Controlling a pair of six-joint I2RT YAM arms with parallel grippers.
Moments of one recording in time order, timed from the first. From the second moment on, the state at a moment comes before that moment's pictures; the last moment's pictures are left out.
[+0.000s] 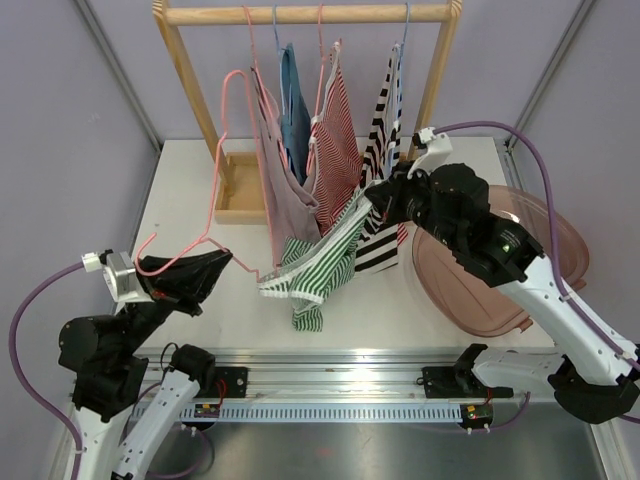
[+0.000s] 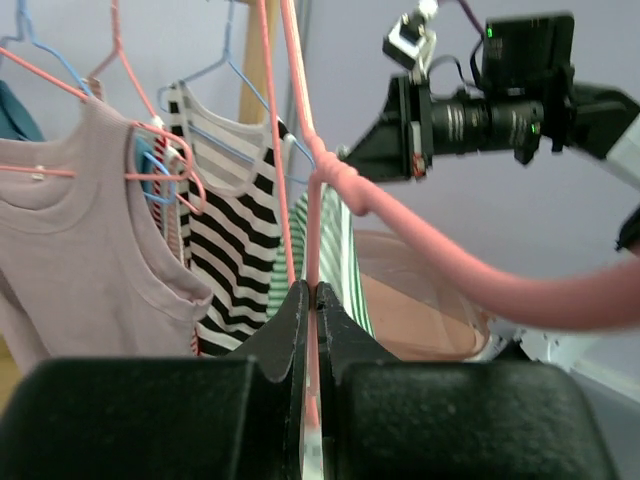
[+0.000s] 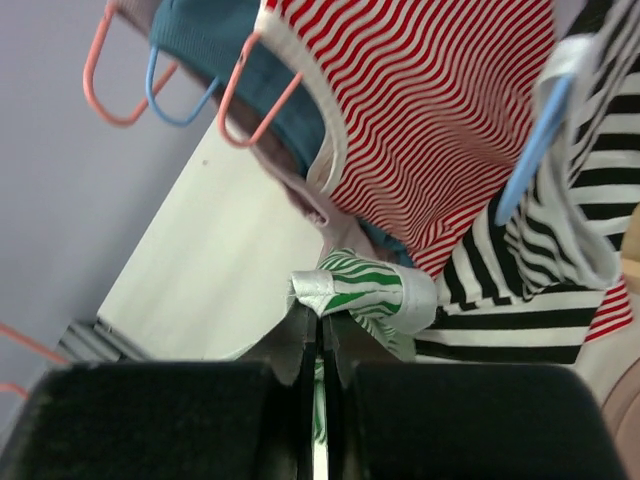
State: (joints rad) left arm -0.37 0.24 0.85 -0.17 0.48 -0.38; right arm 0.79 1.13 1.47 -0.56 0.22 0.45
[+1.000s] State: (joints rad) left arm -0.37 0.58 1.32 -0.70 -0.04 -0.41; right arm 0.78 1.08 0.99 -0.59 -0.15 0.39
